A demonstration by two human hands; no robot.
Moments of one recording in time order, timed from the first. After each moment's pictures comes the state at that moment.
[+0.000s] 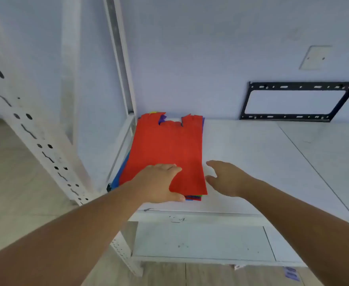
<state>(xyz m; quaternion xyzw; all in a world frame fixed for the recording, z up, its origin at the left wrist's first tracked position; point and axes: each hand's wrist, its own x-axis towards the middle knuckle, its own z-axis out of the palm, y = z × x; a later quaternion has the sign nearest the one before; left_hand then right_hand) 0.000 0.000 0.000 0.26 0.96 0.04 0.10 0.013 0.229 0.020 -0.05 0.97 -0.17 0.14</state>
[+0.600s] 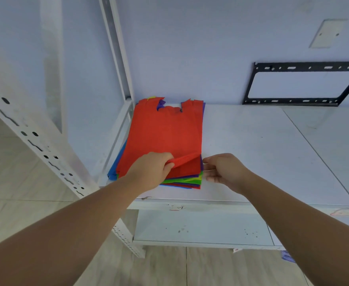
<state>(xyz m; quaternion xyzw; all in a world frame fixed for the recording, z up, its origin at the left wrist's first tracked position) -0.006 -0.004 -0.018 0.21 0.97 0.15 0.00 0.005 0.225 -0.011 0.17 0.74 -0.63 0.17</state>
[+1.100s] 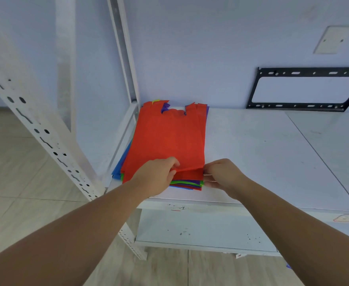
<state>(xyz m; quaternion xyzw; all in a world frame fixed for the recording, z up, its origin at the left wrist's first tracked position) 0.004 0.000 -0.033 0.20 0.97 0.16 0.02 0.011 0.215 -0.017 0.19 0.73 -0.63 0.19</state>
